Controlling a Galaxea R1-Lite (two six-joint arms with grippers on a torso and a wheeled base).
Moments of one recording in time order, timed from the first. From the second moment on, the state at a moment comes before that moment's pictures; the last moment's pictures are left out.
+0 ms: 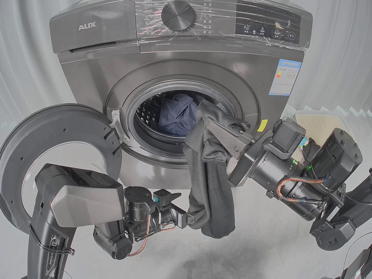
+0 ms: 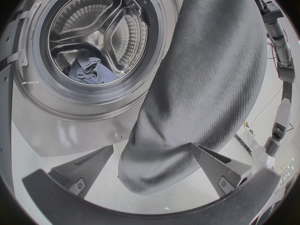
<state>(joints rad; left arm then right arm) -0.60 2.44 -0.65 -1.55 -0.22 -0.14 0.83 1.78 -0.62 -1.48 0.02 0.17</state>
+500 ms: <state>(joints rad) -0.59 2.50 -0.78 -1.55 -0.21 -0.14 0.84 1.79 -0.62 -1.48 0.01 0.17</state>
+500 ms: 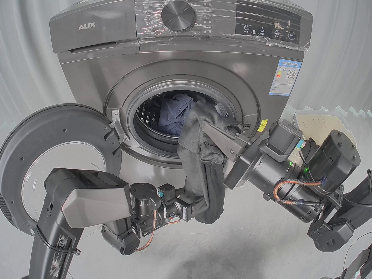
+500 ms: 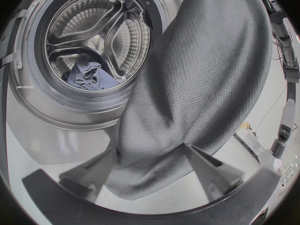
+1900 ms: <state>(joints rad) -0.43 1.88 -0.31 -1.55 -0.22 -0.08 0.69 1.74 -0.58 -1.50 0.00 0.18</state>
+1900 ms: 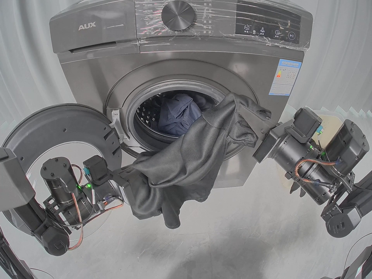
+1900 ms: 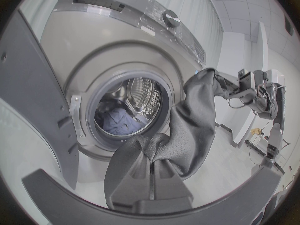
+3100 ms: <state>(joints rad) -0.40 1.76 -0.37 -1.55 -0.26 -0.12 0.72 1.68 -0.60 -1.51 0.00 0.18</state>
